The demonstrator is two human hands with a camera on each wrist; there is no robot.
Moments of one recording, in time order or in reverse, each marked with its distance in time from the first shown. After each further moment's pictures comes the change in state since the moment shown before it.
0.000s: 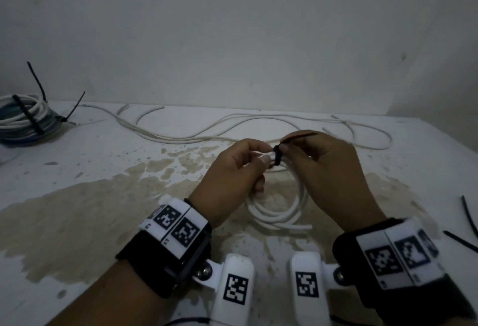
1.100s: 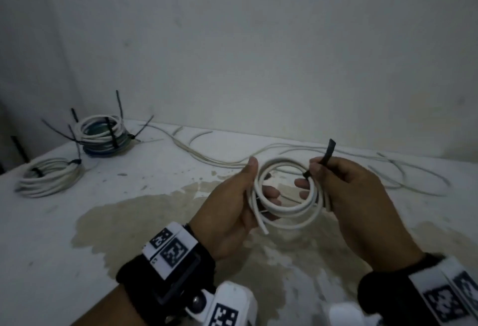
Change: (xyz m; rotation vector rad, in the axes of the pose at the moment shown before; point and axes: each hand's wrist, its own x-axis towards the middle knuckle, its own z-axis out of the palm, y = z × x) left_hand -0.029 0.023 -0.060 -0.551 0.170 -0.280; right_hand 0.011 -0.043 0.030 0.514 -0.055 0.363
